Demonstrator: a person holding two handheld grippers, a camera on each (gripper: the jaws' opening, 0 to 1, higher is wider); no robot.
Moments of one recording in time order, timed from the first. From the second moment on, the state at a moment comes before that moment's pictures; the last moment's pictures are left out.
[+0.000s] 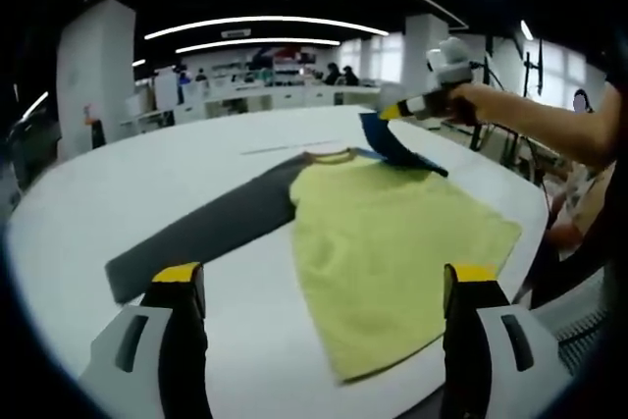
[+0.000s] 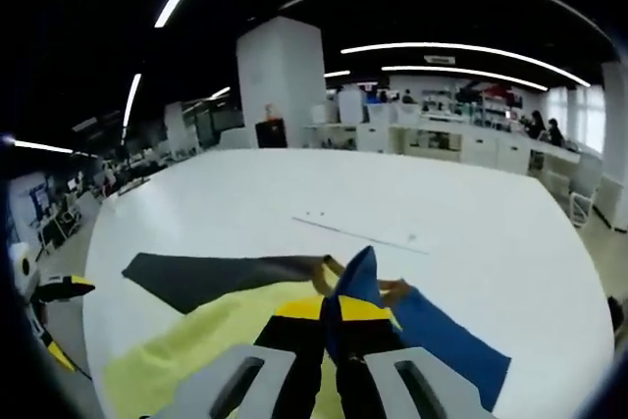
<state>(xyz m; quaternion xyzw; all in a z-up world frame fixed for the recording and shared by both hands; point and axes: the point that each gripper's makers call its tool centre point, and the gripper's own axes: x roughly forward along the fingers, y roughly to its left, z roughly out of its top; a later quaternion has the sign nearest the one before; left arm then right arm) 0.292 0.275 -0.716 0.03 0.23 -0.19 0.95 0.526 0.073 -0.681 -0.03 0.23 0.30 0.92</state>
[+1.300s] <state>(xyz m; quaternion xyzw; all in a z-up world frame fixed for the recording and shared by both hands) 0.286 0.278 -0.722 0.03 0.23 -0.19 0.95 0.503 0.179 -0.708 -0.05 0.26 0.40 0.88</state>
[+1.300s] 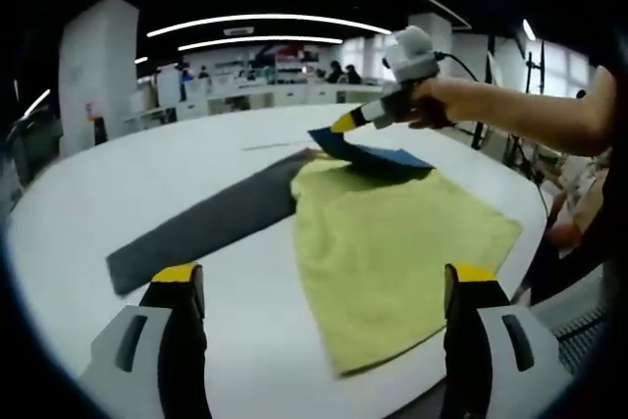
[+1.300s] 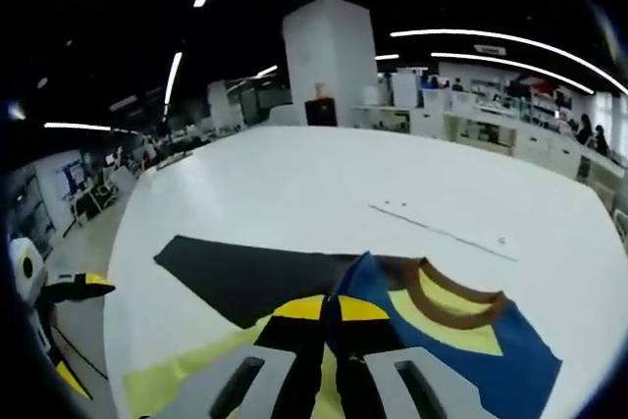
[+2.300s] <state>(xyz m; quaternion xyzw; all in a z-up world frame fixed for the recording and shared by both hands) 0.287 0.282 -0.721 0.03 0.22 -0.18 0.96 0.475 0.208 -0.789 -0.05 0.34 0.41 0.84</state>
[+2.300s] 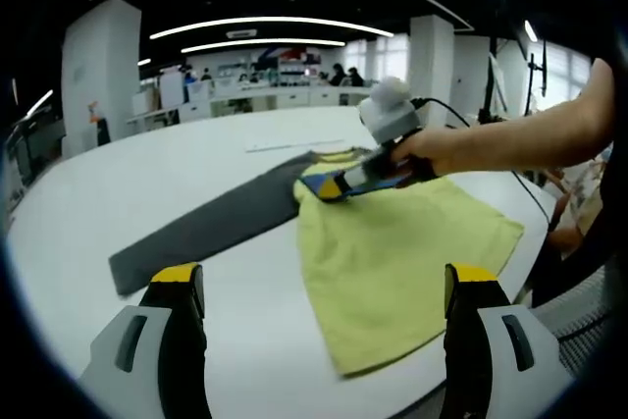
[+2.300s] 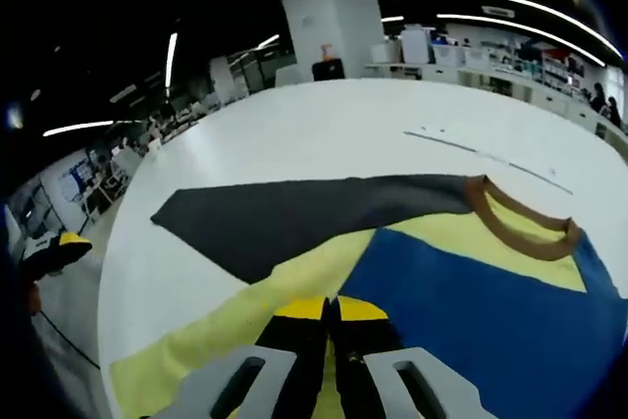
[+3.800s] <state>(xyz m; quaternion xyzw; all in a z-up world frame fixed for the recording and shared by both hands) 0.331 0.398 -0.712 -0.01 0.22 -0.05 0.98 0.422 0.171 -0.719 -0.04 0.25 0.50 0.83</state>
